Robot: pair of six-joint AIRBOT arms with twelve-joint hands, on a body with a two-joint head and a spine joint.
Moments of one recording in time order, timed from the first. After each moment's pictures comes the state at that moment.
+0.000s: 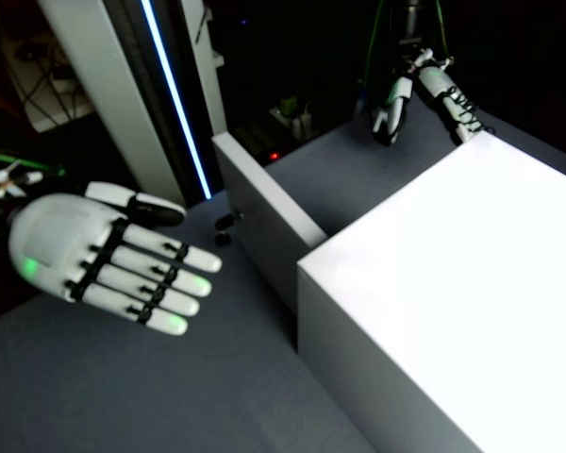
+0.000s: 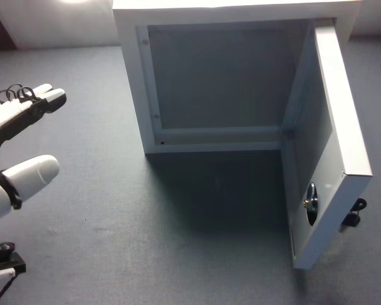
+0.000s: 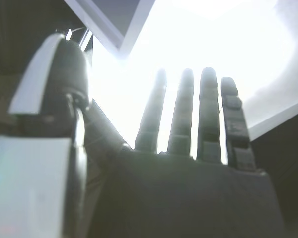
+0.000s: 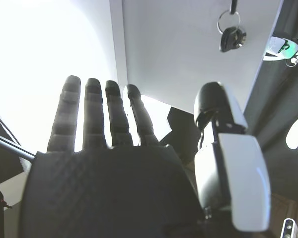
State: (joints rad) left arm 1.22 -0.98 1.12 -0.24 -1.50 0.39; right arm -1.32 -0.75 0.80 0.28 1.43 -0.72
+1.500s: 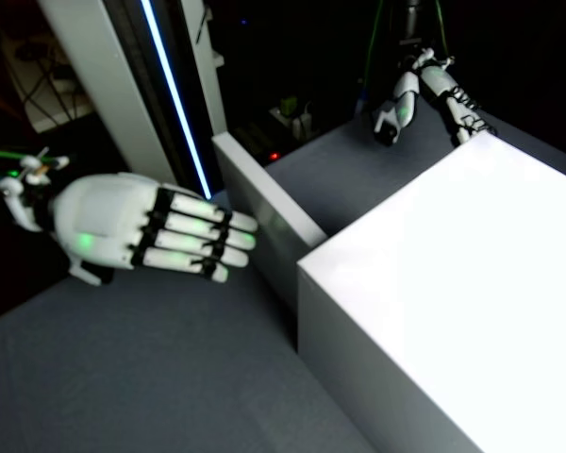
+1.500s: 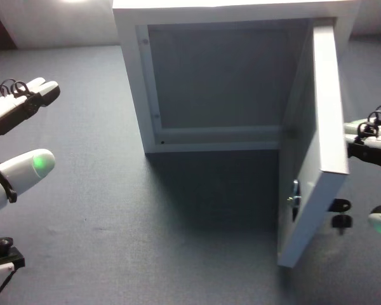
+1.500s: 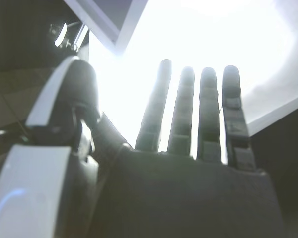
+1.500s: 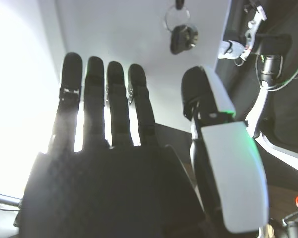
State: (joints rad) left arm 1.23 -0.98 1.13 -0.27 -1.52 0.38; right arm -1.14 -0.78 0.84 0.01 1.28 -0.70
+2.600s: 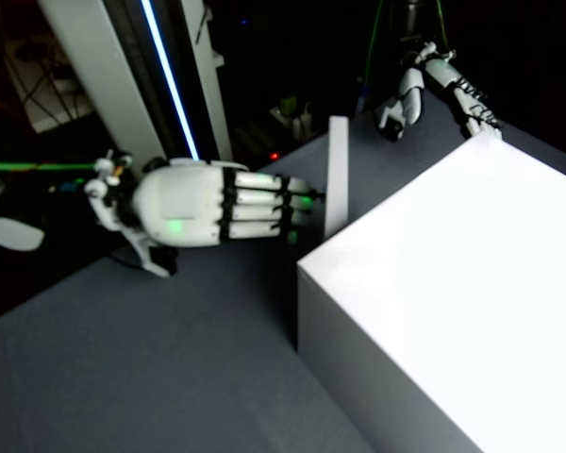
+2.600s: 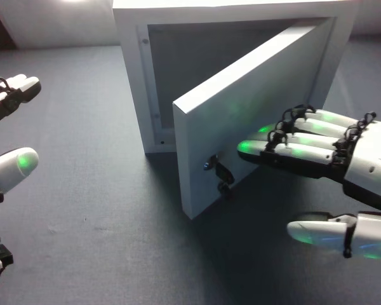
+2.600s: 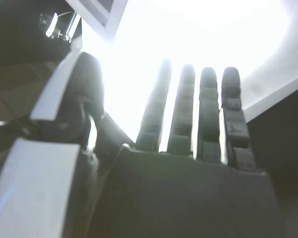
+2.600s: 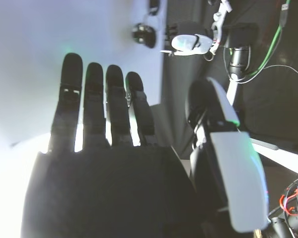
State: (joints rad) left arm 1.27 -0.97 1.12 -0.32 -1.59 0.39; right arm -0.87 -0.96 0.96 -0.22 1.07 -0.62
